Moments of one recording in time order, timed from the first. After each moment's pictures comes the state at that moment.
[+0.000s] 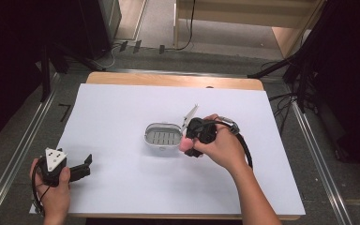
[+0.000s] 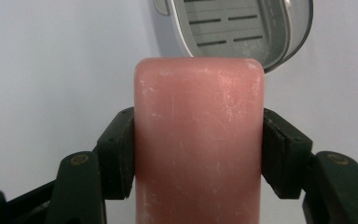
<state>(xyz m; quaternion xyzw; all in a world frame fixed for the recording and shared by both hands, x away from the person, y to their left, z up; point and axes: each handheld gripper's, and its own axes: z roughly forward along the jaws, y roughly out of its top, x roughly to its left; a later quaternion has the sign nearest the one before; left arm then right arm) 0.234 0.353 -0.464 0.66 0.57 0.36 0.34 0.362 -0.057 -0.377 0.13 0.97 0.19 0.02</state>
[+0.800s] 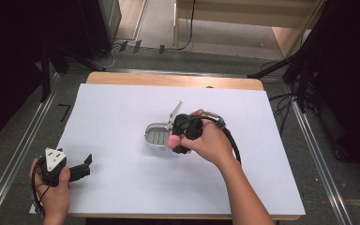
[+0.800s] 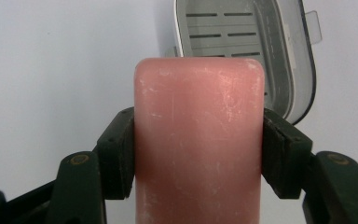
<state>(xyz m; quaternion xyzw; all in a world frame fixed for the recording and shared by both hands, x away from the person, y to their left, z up) 0.234 0.354 -0.464 0.66 0.57 0.35 0.34 0.368 -0.020 -0.369 0.10 0.98 0.19 0.01</state>
